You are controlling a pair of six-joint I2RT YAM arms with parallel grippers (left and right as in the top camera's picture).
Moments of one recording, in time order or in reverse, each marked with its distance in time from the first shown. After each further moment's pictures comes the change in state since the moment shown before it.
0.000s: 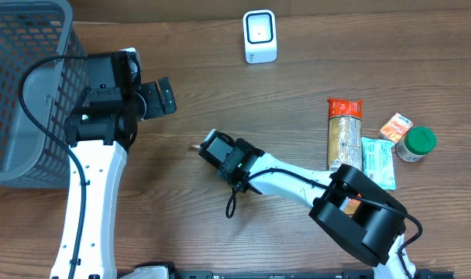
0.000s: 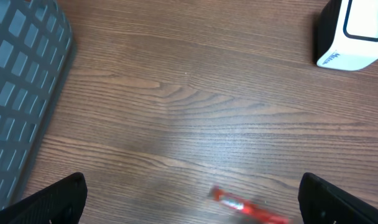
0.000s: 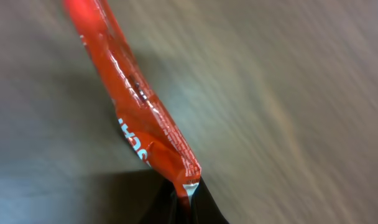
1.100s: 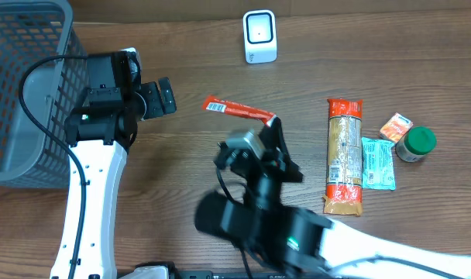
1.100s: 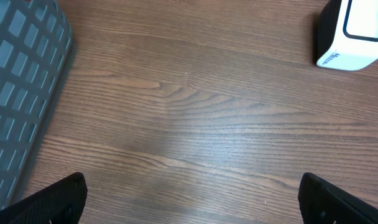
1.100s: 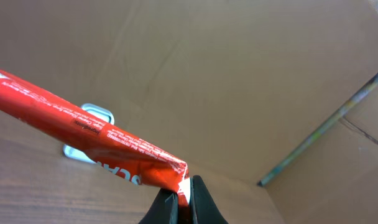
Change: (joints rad) left arm 0.000 0.000 0.000 0.000 0.000 0.000; right arm 0.350 -0.628 -0.015 -0.142 1.133 0.172
